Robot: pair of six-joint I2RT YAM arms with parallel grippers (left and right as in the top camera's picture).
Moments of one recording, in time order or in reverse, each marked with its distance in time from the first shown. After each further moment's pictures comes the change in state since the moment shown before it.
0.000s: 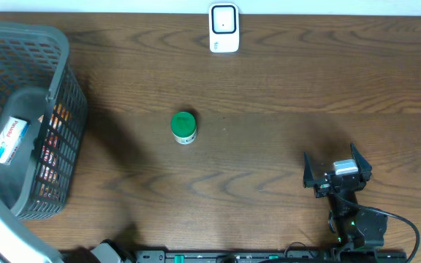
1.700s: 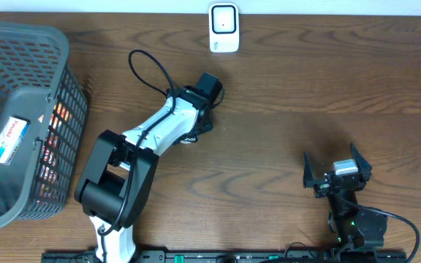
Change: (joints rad) left arm -1.257 0.550 -0.340 0.487 -0.167 -0.386; right arm 0.000 0.000 0.000 0.000 -0.002 0.000
